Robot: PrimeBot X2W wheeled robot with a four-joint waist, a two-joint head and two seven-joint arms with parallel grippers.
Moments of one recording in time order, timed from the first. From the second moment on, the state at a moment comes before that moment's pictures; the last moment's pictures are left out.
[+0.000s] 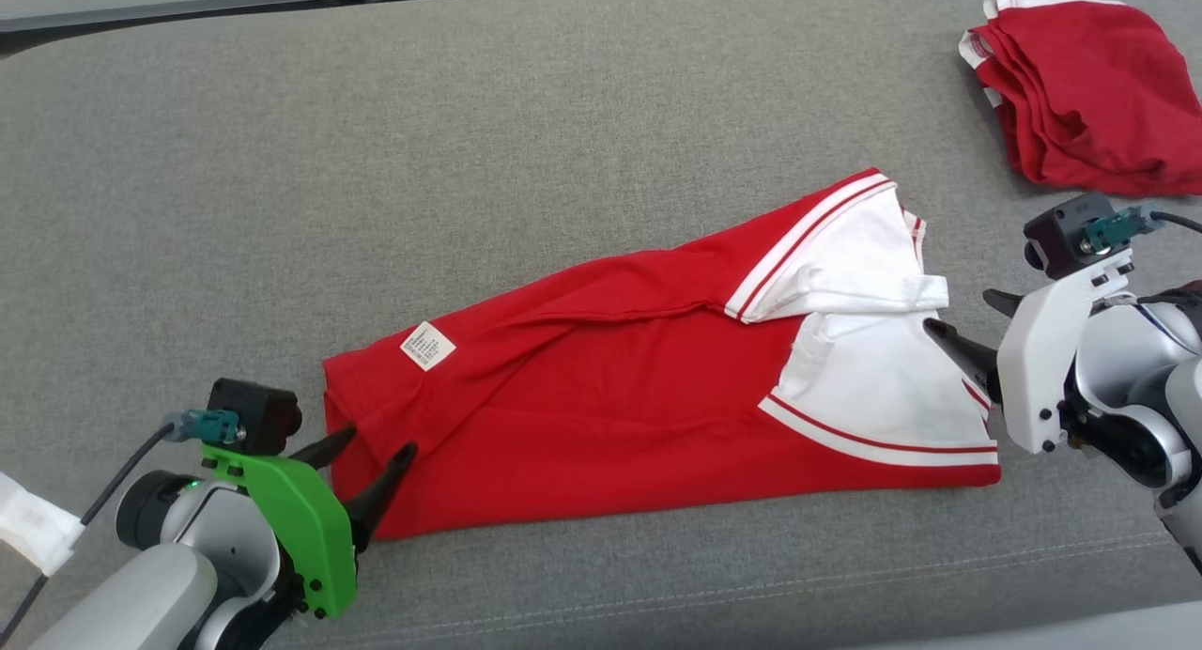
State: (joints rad) left arm -0.40 0.68 -0.80 0.11 -0.99 0.03 0.24; right arm -0.46 -0.61 0.40 0.11 0.64 0.13 0.63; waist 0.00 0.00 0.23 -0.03
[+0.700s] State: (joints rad) left arm -0.35 0.59 -0.66 0.03 -0.96 0.23 -0.09; right arm -0.39 -0.48 0.09 0.08 0.57 0.13 0.50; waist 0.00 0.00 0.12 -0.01
